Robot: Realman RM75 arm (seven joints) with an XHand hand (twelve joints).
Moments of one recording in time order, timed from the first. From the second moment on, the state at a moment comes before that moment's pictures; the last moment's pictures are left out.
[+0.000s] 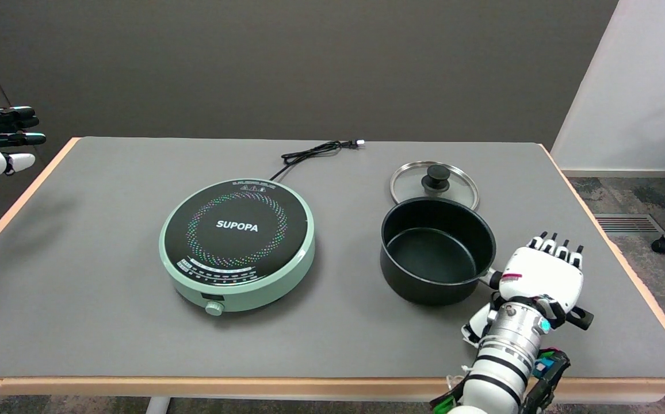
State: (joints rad) arm -0.17 -1.38 -2.21 1.62 1.57 1.66 -1.49
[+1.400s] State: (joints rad) arm -0.18 -1.21 -2.08 1.79 1.15 1.51 -1.02
